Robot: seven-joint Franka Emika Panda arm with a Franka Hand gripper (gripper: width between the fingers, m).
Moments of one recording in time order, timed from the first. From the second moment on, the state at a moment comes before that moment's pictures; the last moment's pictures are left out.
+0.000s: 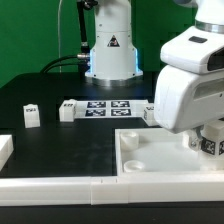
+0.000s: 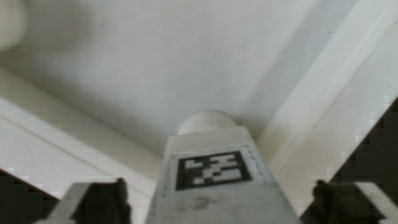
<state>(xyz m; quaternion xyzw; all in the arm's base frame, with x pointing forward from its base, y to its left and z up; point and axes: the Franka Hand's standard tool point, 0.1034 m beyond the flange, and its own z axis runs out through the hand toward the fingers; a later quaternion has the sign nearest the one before) 0.622 0.121 0.062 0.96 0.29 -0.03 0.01</state>
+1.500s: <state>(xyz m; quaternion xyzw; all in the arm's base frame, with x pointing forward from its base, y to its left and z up) 0.621 0.108 0.063 0.95 -0.31 -0.01 0.02</state>
